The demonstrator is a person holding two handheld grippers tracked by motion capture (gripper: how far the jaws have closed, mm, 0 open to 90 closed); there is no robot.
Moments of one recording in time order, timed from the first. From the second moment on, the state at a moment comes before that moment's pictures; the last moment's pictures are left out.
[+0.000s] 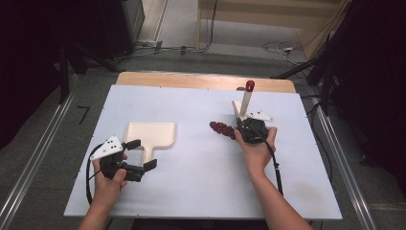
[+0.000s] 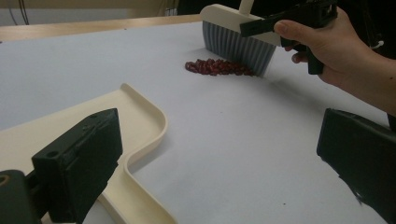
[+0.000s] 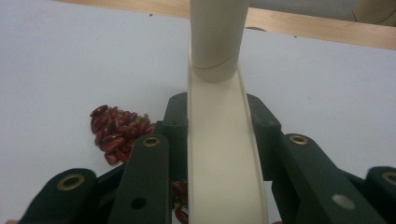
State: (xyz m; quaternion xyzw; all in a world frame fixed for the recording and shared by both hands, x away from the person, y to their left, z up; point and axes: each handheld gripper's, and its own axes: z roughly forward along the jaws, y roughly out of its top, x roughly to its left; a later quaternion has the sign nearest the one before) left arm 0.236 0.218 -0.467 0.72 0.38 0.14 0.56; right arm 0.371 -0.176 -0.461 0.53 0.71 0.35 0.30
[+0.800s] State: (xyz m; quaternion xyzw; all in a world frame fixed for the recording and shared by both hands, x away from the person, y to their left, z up) left arm 0.237 0.216 -0.467 0.72 0.37 0.14 0.56; right arm 0.373 -0.174 -0.456 0.49 0.74 0.38 0.26
